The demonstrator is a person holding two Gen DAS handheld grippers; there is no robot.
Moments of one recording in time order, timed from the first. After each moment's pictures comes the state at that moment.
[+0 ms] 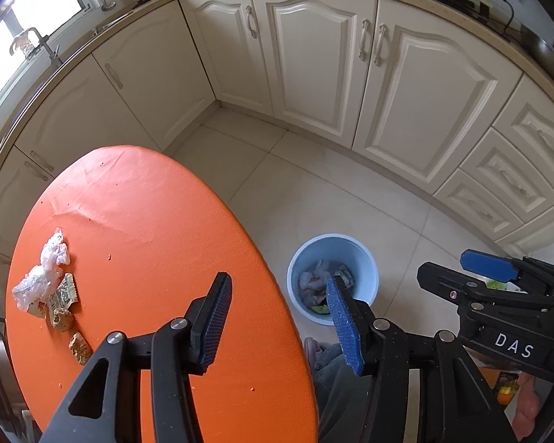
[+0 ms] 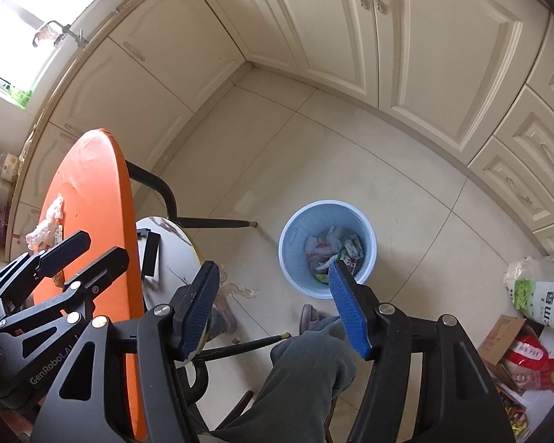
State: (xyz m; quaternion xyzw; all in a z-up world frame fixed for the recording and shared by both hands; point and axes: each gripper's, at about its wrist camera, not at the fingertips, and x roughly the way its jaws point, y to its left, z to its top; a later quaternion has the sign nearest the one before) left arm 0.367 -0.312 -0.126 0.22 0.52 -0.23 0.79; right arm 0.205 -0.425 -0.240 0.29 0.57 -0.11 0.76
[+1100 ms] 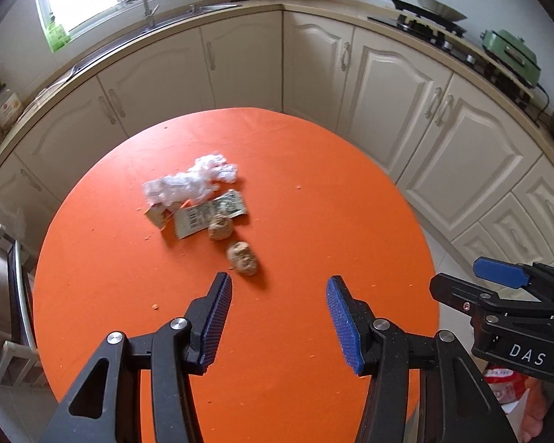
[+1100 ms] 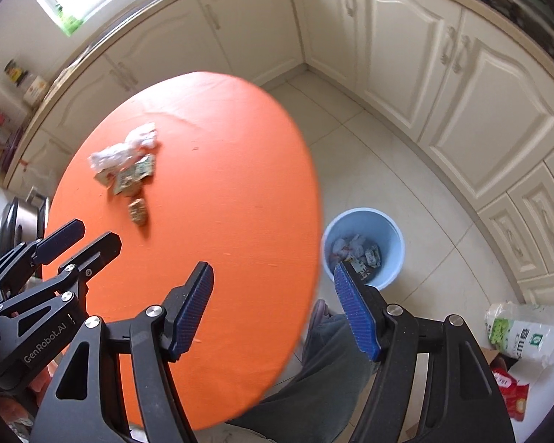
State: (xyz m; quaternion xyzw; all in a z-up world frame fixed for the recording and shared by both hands) left arm 0.330 -0.053 -0.027 0.10 0.50 -0.17 0.85; right arm 0.237 -0.244 -0.159 0.17 0.58 -0.05 0.80
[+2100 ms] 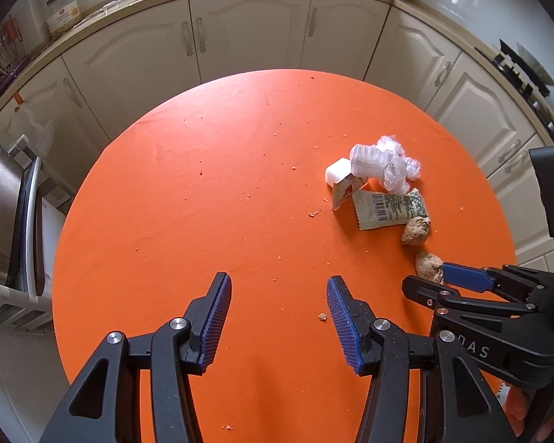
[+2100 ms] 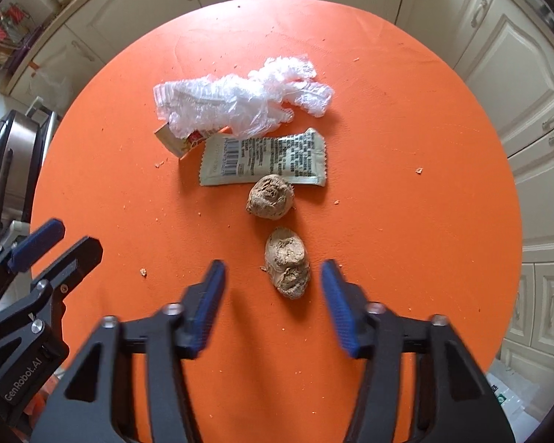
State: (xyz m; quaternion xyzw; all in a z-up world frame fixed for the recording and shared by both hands) left arm 0.413 0.097 -0.047 0.01 0.56 -0.08 0.83; right arm 0.373 -0.078 -0.232 0.06 0.67 0.05 0.74
